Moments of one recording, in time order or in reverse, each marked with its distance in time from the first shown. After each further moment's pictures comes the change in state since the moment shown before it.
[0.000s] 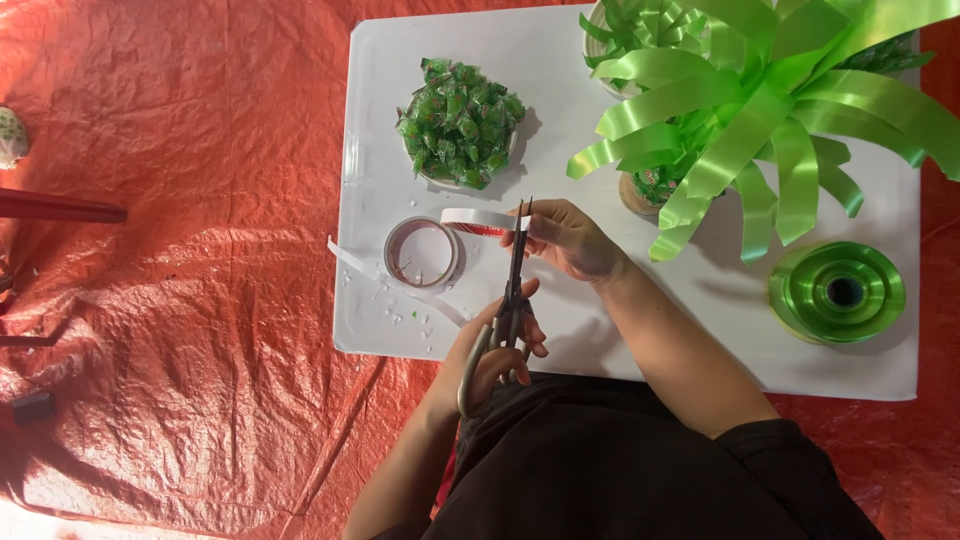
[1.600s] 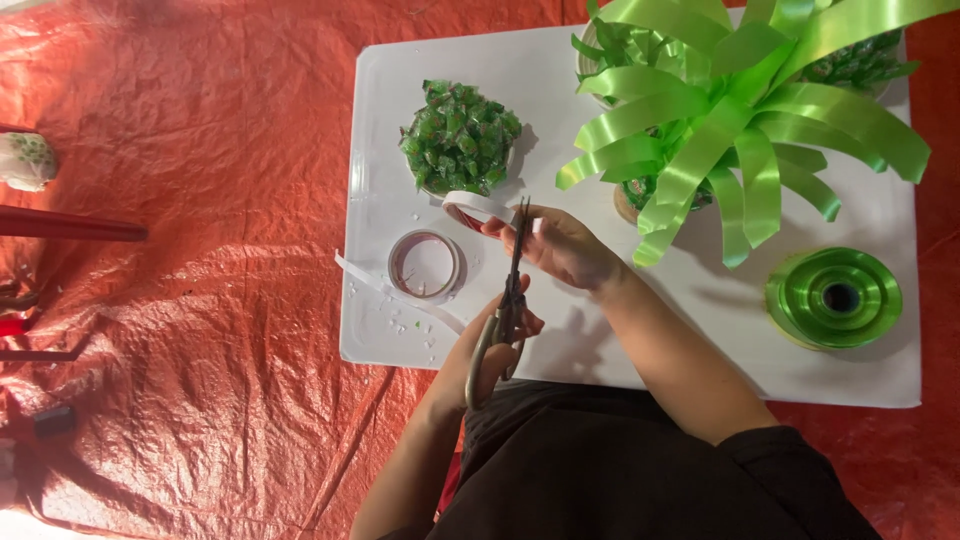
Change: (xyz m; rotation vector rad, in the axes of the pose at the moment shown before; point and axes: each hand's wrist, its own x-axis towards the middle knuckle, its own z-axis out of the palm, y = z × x) left_hand 0.004 -0.006 -0.015 0.059 -0.072 0.000; right_hand 0.002 -0.030 0.030 0.040 -0.061 -0.048
